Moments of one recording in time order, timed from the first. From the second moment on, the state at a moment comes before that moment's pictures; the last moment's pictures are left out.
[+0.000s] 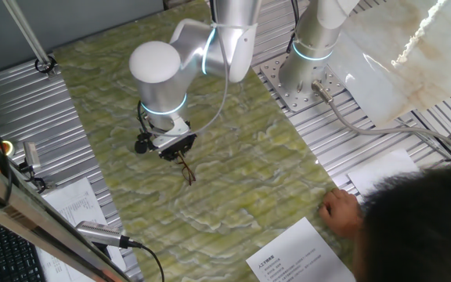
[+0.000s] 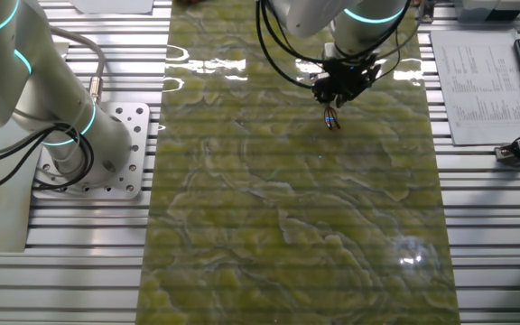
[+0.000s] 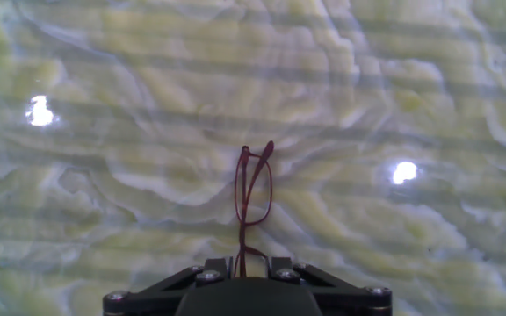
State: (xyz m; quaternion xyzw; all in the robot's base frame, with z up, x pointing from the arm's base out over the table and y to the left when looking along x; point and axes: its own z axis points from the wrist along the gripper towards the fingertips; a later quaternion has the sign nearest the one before) arm 0.512 0.097 0.034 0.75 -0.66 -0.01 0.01
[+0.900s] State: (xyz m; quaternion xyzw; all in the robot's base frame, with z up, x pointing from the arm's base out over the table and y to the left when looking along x) arm 0.509 0.094 0.031 0.76 -0.65 0.01 0.01
